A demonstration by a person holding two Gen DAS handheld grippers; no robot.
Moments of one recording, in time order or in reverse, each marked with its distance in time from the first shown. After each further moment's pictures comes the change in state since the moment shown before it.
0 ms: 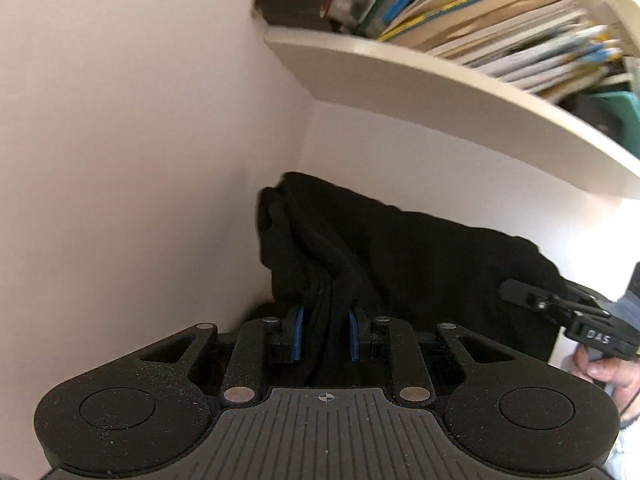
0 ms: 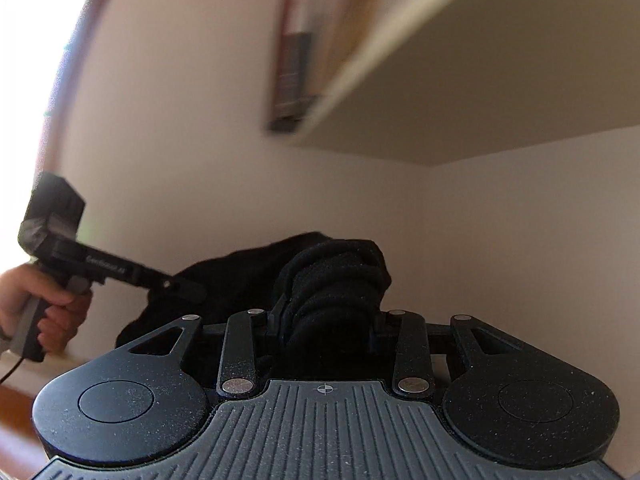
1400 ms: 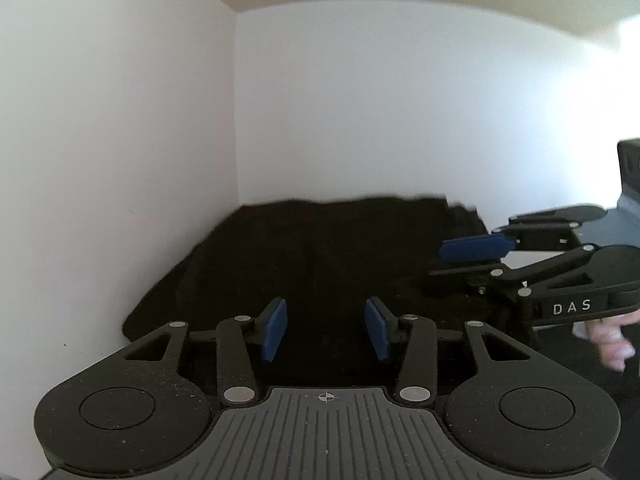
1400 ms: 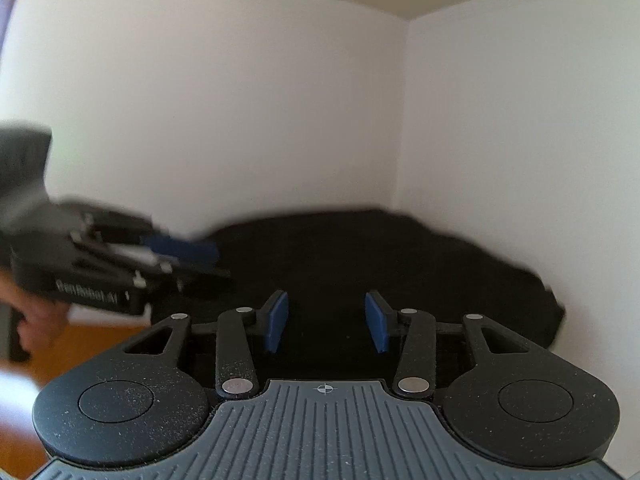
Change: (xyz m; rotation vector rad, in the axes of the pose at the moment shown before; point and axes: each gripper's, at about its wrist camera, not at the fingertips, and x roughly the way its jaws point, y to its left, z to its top) left arm 0.093 -0.054 -0.117 0.263 0.053 0.041; right arm 0.083 -0.034 -0.094 -0.037 0.296 -0.049
